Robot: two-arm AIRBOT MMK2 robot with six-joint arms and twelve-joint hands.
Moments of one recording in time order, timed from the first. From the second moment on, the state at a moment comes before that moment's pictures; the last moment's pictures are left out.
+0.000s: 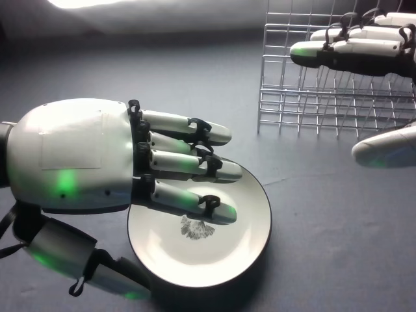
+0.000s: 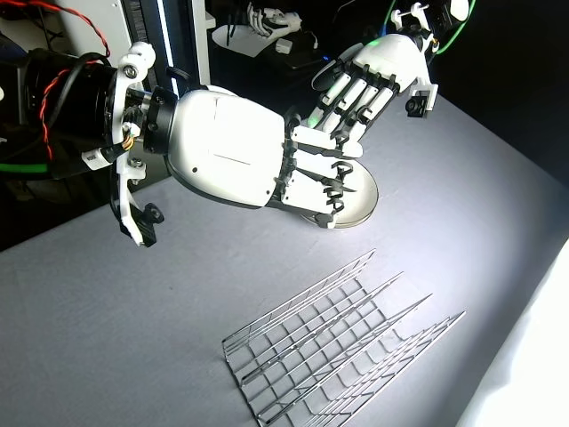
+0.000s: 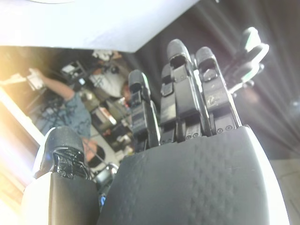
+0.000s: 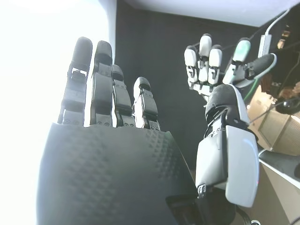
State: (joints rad) left arm 0.52 -0.81 1.06 1.13 -1.01 0.29; right arm -0.38 -0.62 0.82 -0.47 0.48 -0.29
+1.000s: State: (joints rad) left arm 0.43 -0.85 1.17 1.36 -1.09 0.09; right arm -0.38 -0.62 0.82 -0.46 0.48 -0.29
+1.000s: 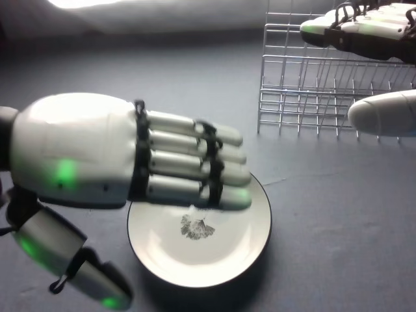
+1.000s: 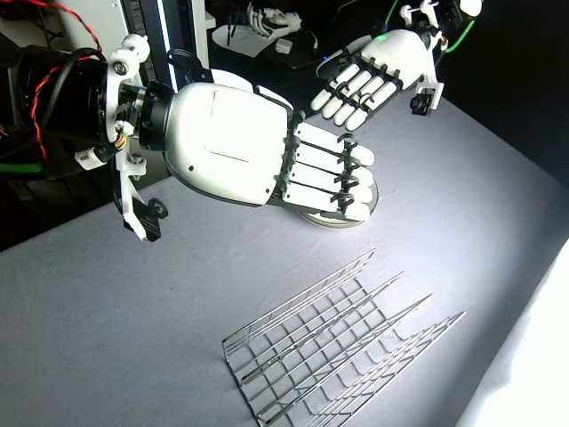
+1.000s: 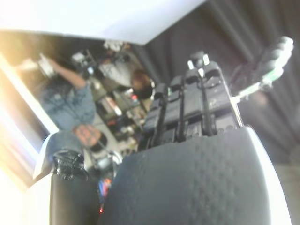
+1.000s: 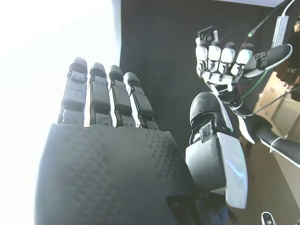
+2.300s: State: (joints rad) left arm 0.45 -1.02 1.45 1.76 -1.12 0.00; right arm -0.38 -0.62 0.83 -0.42 0.48 -0.29
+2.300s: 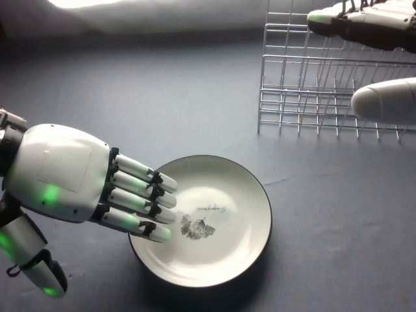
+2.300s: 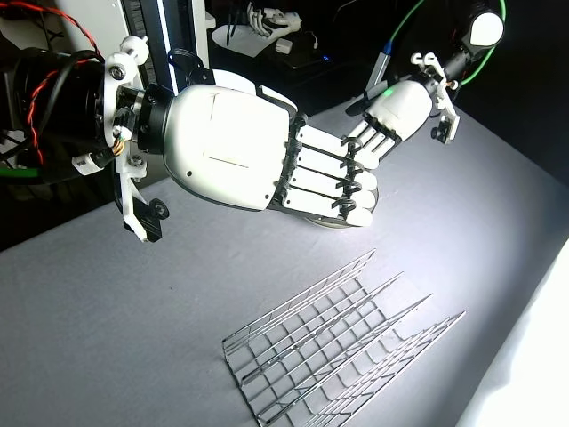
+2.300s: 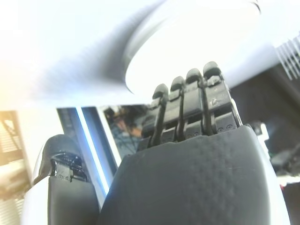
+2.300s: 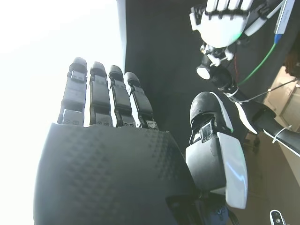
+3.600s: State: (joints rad) left arm 0.55 -1.06 1.48 1.75 -1.05 0.02; right arm -0.38 -0.63 0.82 -0.43 0.48 -0.30
